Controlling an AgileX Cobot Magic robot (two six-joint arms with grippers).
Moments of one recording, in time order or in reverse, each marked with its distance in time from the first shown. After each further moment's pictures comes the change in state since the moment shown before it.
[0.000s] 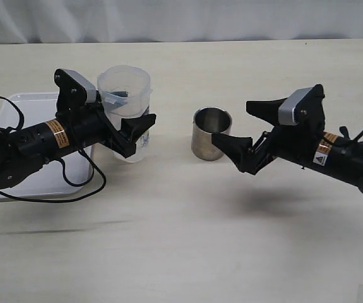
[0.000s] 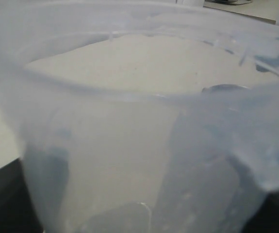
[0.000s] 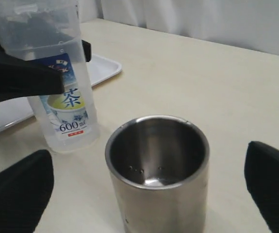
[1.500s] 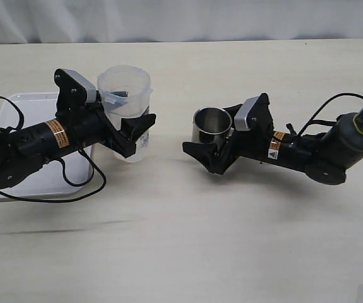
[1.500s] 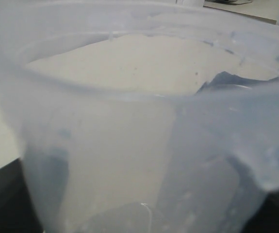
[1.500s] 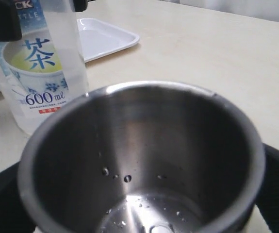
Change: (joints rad) left arm 0.000 0.000 0.000 0.000 0.002 0.000; right arm 0.077 0.335 -0.341 -0.073 -0.004 0.000
